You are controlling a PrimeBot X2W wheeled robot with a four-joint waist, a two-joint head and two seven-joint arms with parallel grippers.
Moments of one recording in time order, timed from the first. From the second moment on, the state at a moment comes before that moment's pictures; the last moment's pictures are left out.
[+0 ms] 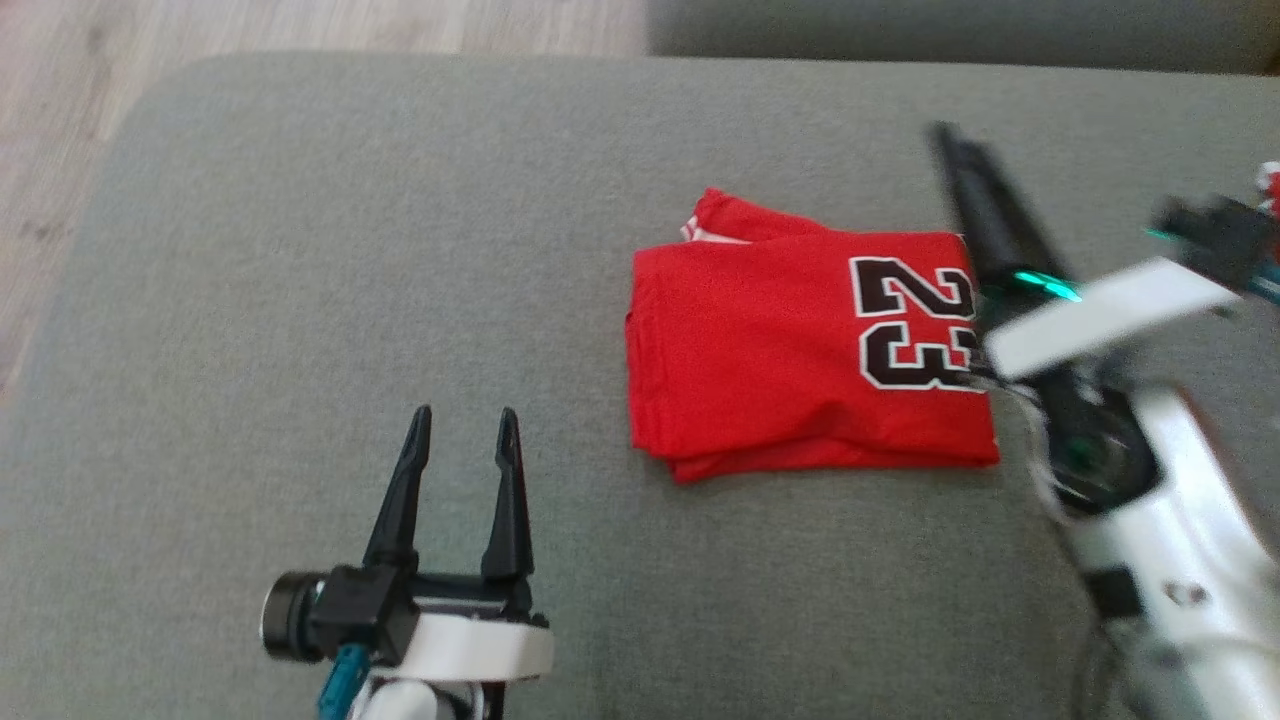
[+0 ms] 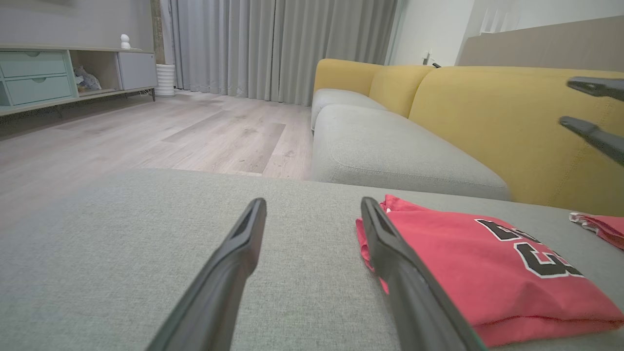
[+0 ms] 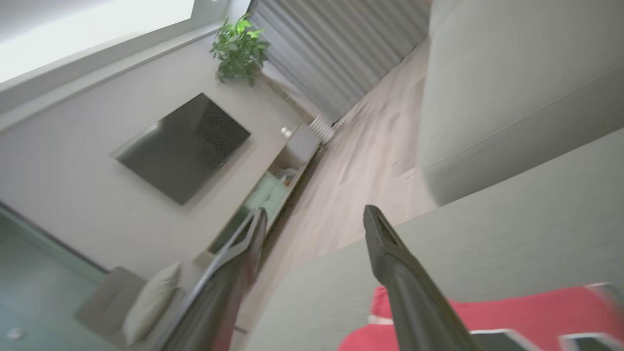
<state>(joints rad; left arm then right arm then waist) -0.05 0.05 -0.38 0.08 -0.26 0.17 -0.26 -0.47 -0.17 0.30 0.24 1.11 0.12 0.08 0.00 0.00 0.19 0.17</state>
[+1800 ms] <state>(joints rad) 0.17 0.06 -0.23 0.13 -0.15 0.08 -0.26 0.05 -0.07 0.06 0.37 0.20 0.12 -0.25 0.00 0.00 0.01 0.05</state>
